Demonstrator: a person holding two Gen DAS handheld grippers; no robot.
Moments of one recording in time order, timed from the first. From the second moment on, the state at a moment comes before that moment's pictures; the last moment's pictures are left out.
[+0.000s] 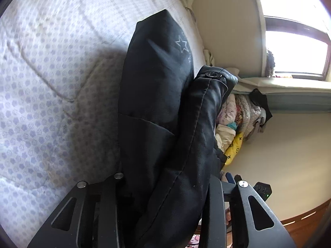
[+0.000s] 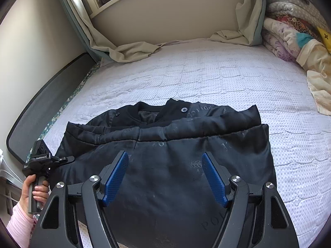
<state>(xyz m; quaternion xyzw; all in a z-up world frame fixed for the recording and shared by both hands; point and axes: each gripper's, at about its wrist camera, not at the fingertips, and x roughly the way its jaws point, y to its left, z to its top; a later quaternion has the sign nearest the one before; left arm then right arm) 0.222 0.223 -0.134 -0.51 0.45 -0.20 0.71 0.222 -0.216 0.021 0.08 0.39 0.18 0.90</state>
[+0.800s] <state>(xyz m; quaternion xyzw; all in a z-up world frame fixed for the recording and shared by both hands) 0.218 0.206 -0.085 -0.49 0.42 -0.22 0.73 0.234 -0.169 -0.053 -0.04 0.42 0.17 0.89</state>
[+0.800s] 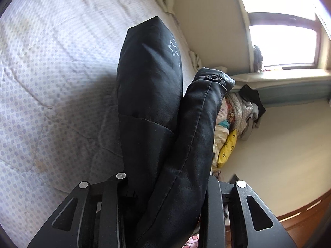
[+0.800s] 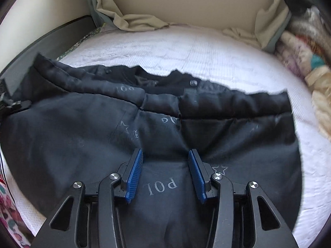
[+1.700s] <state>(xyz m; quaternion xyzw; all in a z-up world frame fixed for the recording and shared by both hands) 0.243 0.046 0.054 -0.36 0.45 -0.21 0.79 0.252 -0.168 -0.076 -0.03 0.43 0.16 0.89</state>
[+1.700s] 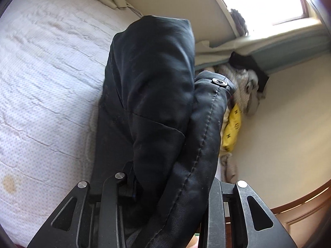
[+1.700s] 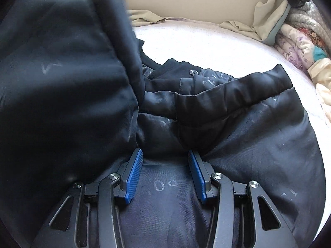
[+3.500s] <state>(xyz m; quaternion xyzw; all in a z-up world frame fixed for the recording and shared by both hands) 0.174 -0.112 0.041 -0.08 0.47 -0.28 0.84 0.301 -0.317 -0.023 0.31 0.51 0.27 0.76</state>
